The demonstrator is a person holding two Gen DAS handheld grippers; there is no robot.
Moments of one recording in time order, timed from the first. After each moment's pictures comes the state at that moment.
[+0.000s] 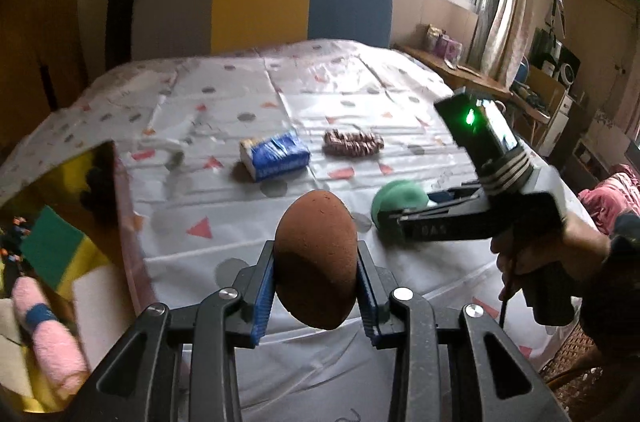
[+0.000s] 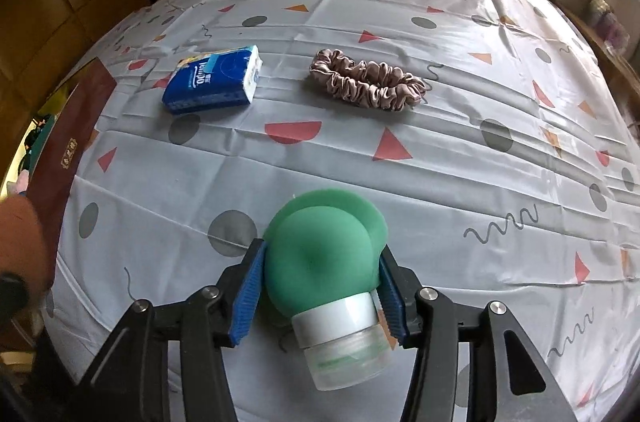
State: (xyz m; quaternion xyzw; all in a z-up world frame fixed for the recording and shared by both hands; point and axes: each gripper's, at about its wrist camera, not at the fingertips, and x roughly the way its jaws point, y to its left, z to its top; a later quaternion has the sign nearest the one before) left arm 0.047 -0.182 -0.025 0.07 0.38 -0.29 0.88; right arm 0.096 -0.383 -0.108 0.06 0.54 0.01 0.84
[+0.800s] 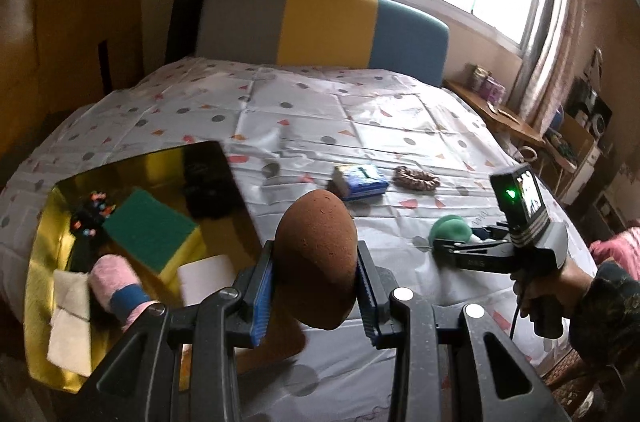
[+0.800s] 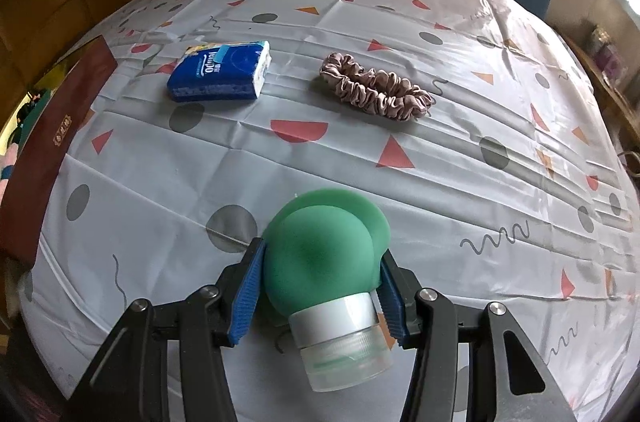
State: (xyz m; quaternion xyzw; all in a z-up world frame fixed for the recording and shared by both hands) left arm 0.059 -0.081 0.013 0.00 0.38 -0.21 0.90; right arm 0.096 -0.369 -0.108 0.00 0.53 0.01 0.85
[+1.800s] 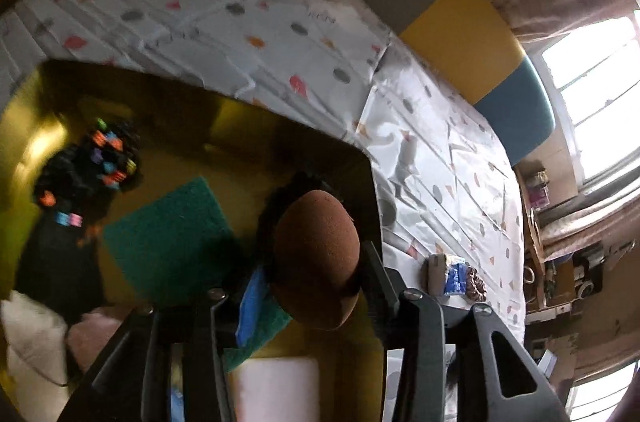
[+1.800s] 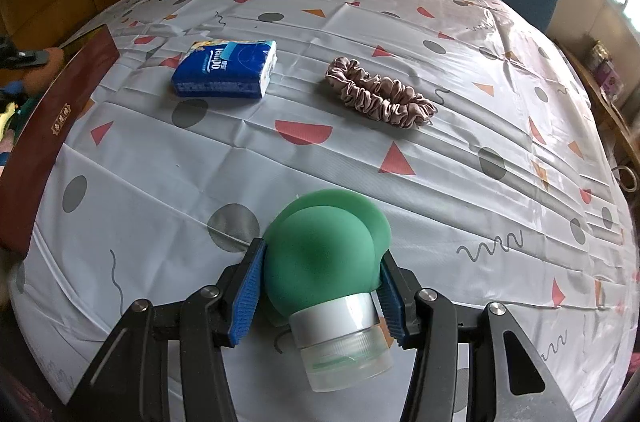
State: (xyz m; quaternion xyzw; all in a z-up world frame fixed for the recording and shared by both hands) left arm 0.235 0.007 -0.059 -0.25 0.52 -0.11 0.81; right arm 0.097 -0.365 -0.107 -0.02 0.53 0.01 0.85
